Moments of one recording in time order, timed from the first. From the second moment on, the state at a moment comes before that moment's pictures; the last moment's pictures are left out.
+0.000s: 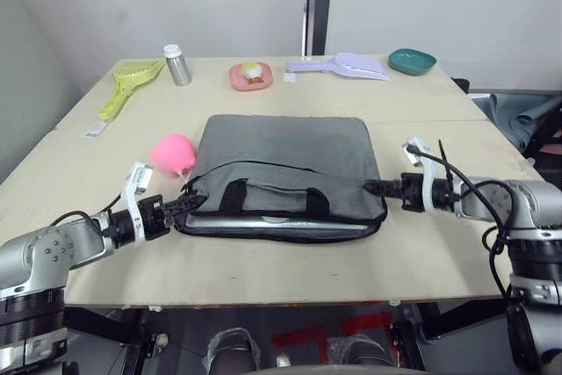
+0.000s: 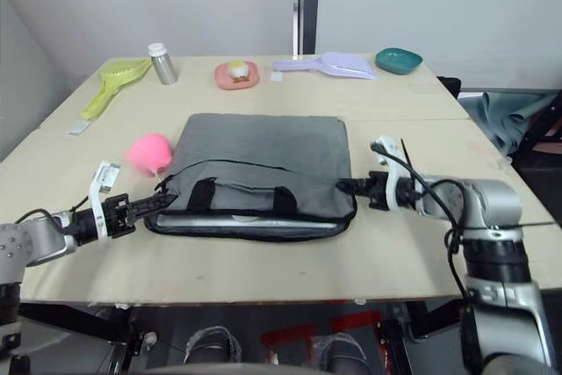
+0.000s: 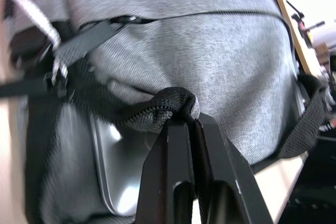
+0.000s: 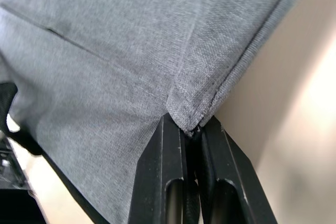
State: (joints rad) left arm -0.18 0.66 0.49 -0.05 -0.92 1.30 -0.74; right arm -0.55 -0.61 -0.16 -0.01 0.71 1.33 0.66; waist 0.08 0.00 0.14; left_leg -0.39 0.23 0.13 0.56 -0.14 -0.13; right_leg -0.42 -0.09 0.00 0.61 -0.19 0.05
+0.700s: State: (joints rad) left arm -0.22 0.58 0.61 -0.08 -1.03 1.34 -0.50; right arm -0.56 -0.67 0.00 -0.01 0.61 1.20 0.85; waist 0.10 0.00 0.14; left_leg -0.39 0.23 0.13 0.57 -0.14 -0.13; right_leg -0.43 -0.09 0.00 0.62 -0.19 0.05
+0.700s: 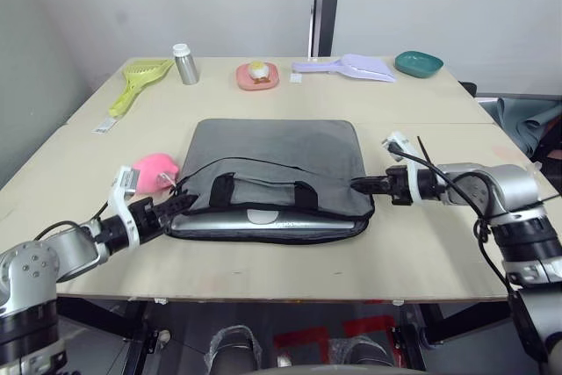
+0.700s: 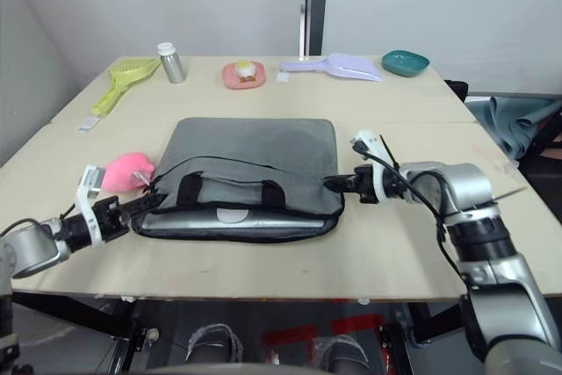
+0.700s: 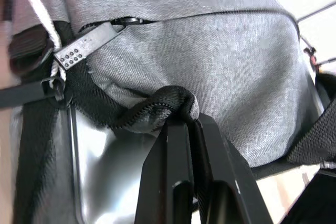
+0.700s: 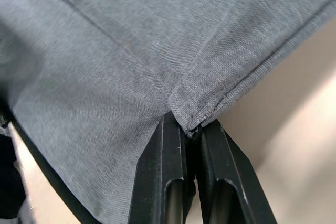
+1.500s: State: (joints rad) left arm -0.21 0.62 0.50 0.06 -1.03 1.32 -0.63; right arm -0.43 -0.73 -0.10 -0.10 0.63 1.16 0.79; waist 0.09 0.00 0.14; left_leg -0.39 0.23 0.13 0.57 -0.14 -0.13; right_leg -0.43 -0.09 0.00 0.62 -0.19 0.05
